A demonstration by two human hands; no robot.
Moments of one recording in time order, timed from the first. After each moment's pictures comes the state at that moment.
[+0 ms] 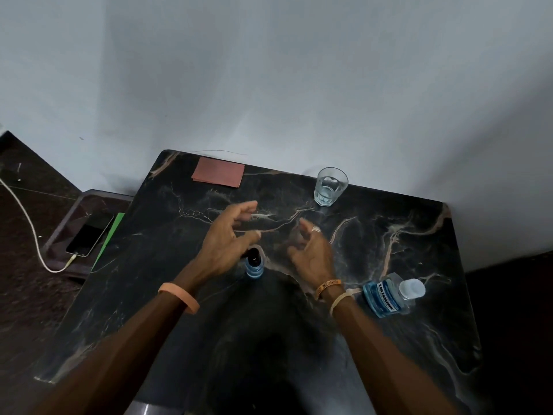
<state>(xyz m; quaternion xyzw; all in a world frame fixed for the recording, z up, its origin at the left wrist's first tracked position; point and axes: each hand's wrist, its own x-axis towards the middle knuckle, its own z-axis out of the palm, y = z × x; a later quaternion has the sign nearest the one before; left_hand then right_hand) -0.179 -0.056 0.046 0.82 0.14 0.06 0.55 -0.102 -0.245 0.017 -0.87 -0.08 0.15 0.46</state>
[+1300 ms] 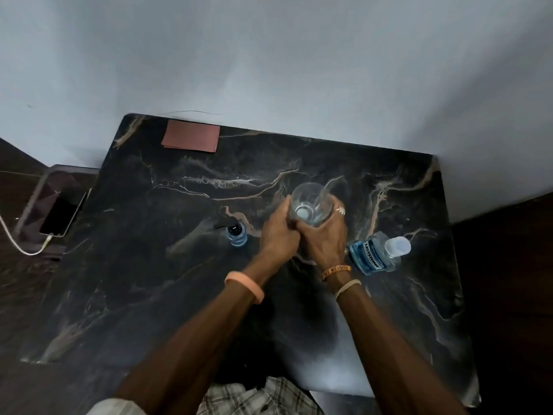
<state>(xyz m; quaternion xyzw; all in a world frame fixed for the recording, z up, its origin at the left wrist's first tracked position) -0.147 -0.199 0.018 0.76 0.23 -0.05 0.61 -0.112 -0.297 0.011 -0.86 0.03 0.04 0.50</state>
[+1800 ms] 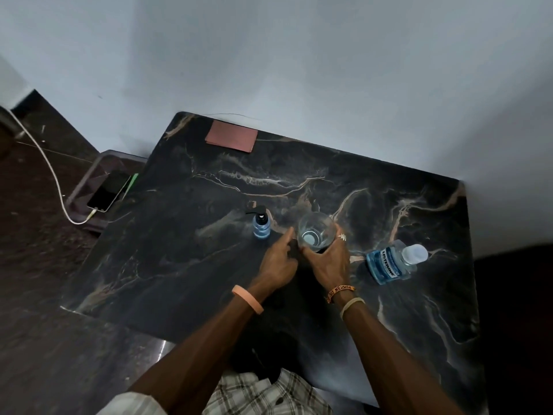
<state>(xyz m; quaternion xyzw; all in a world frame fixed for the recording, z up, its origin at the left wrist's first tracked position) -0.220 -0.186 -0.023 0.77 0.25 -0.09 0.58 -0.158 -0.303 -0.013 -0.89 -0.02 0.13 0.45</state>
